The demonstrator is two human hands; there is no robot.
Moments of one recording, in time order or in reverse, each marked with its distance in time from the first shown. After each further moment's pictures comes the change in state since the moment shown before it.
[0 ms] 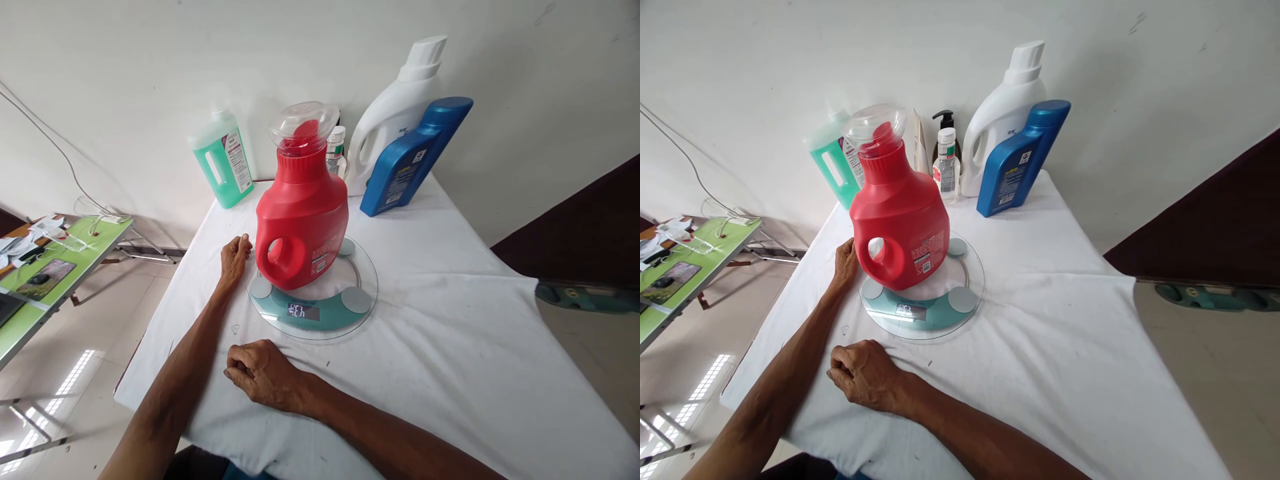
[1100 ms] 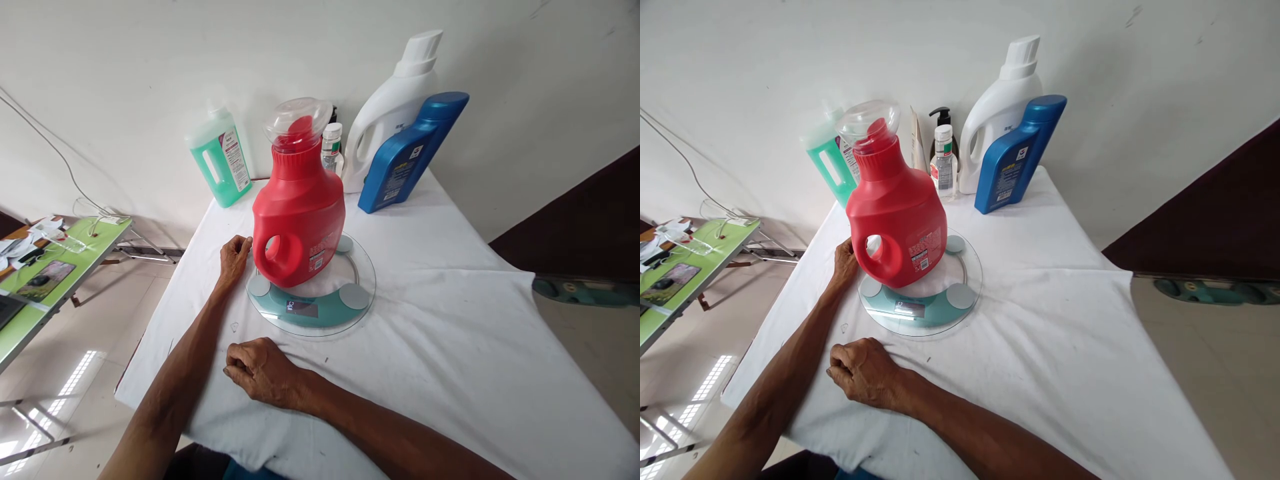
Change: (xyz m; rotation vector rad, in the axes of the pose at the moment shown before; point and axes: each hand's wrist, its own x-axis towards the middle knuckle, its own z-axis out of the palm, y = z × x) left_hand 0.004 -0.012 -0.002 0.146 -0.020 0.069; right_hand 0.001 0.003 0.002 -0.006 0.002 -0.003
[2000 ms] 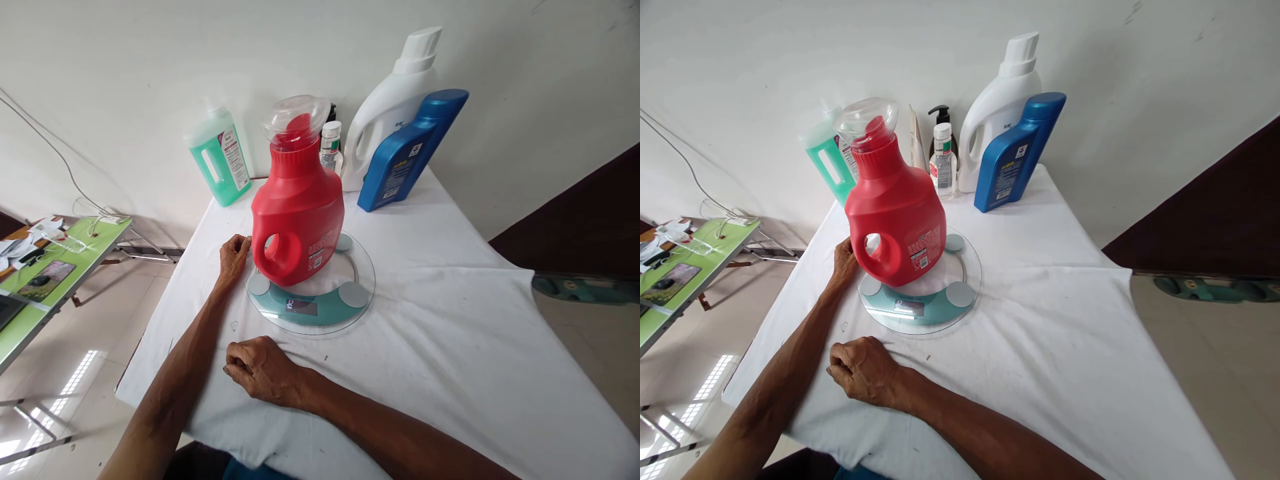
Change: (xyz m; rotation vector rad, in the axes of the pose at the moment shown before) left_hand 0.000 0.002 0.000 0.022 0.005 -0.018; right_hand -0.001 -0.001 -0.001 -0.022 -0.002 -0.010
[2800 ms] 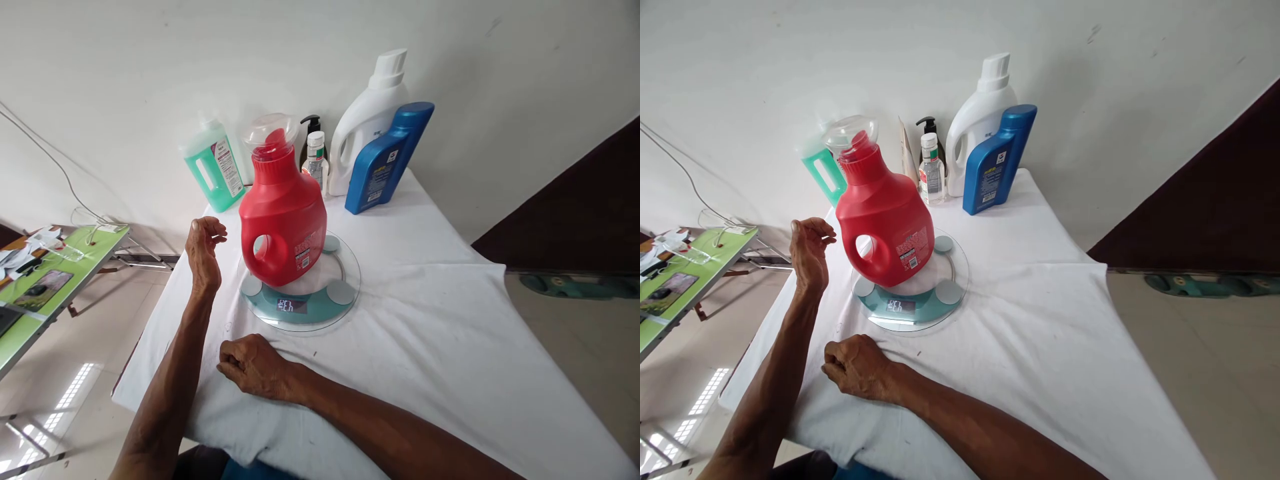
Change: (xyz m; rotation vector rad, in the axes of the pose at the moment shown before) left_hand -0.024 0.089 -0.031 -0.511 0.209 0.226; right_hand 0.001 -0.004 -0.002 -0.026 0.011 0.016
